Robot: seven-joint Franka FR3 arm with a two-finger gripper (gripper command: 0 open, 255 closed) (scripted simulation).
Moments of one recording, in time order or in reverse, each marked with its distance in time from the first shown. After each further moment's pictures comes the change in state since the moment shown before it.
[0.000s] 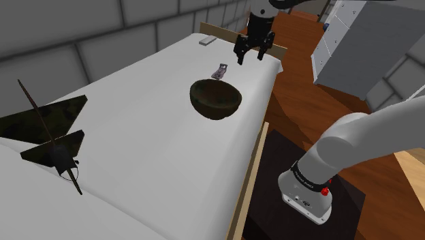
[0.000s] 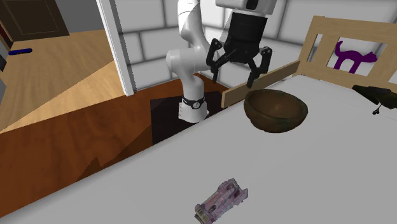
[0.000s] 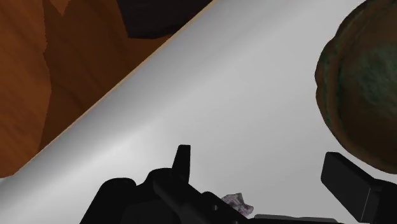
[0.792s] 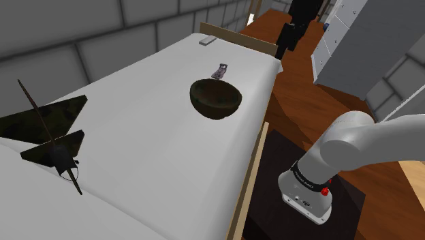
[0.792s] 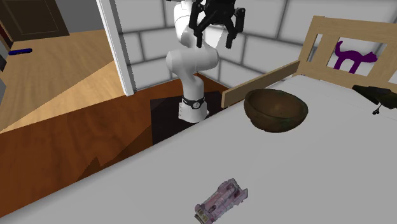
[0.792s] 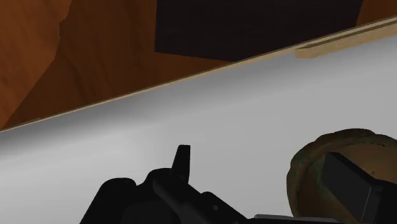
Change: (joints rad) arm 0.110 -0.292 -0.132 -0.021 -0.012 -0.276 -0.394
